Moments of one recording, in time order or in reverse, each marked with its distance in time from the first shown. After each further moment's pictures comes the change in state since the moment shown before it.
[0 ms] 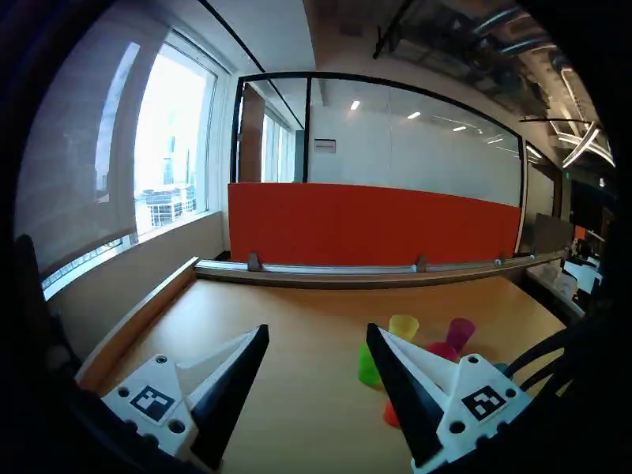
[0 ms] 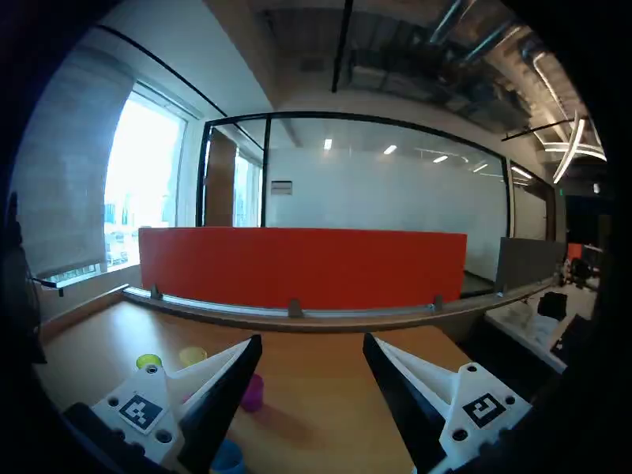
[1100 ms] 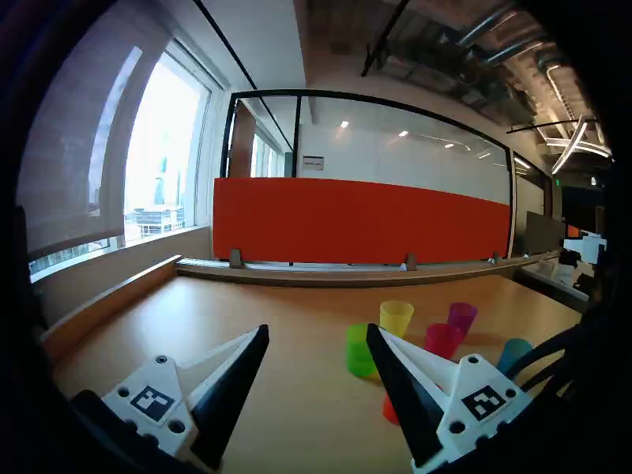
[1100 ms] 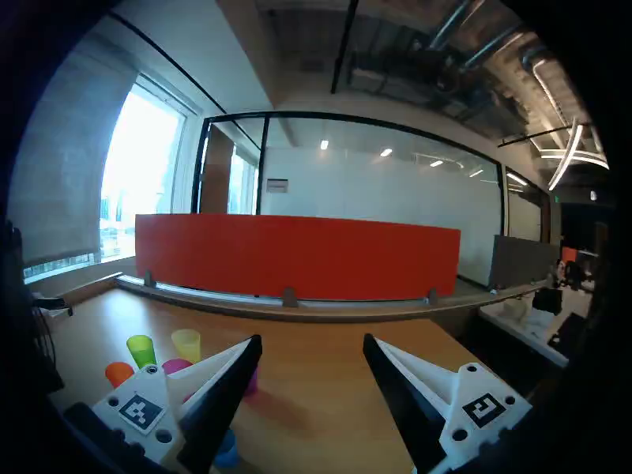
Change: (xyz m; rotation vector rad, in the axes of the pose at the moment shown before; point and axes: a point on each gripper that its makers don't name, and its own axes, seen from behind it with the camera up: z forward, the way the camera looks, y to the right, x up) left arm -0.091 0.024 0.035 -0.046 0.123 0.004; right arm -0.049 -0.005 -0.006 -0.036 0.019 -0.027
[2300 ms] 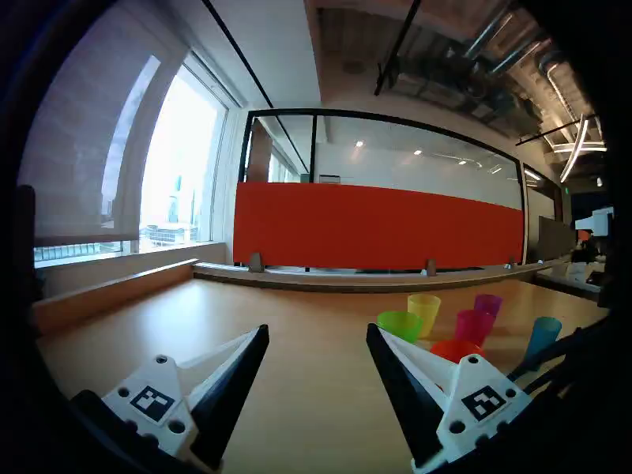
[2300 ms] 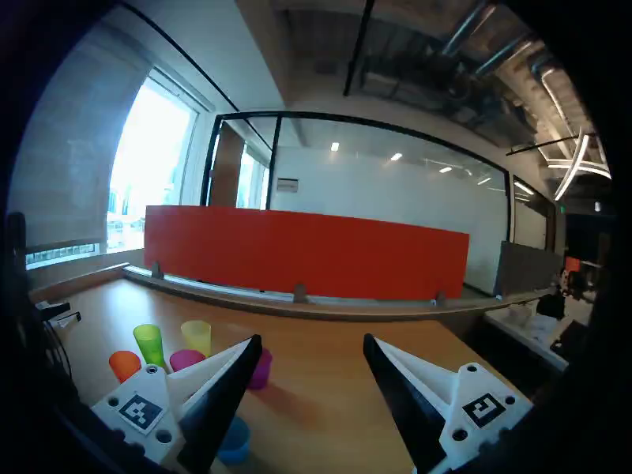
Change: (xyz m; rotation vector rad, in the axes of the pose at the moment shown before) left arm -0.050 -0.037 0.006 0.068 0.107 -0.002; right arm -0.016 -0.030 -0.006 0.029 0.011 -0.041
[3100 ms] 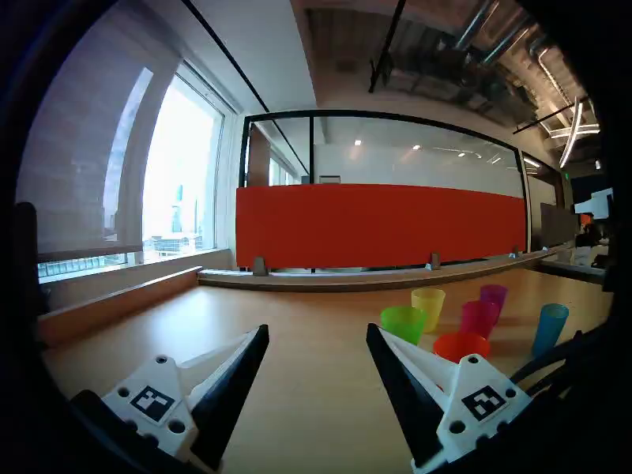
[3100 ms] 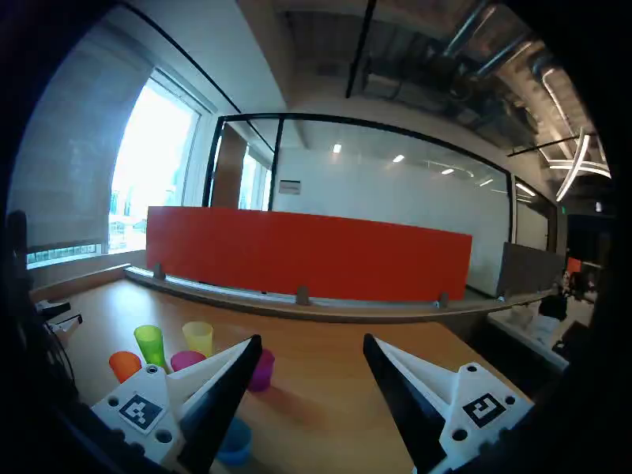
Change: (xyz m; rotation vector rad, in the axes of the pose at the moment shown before) left arm 0.000 0.001 0.000 0.018 0.007 0.052; right arm -0.001 -0.002 0.005 0.009 0.008 -0.002
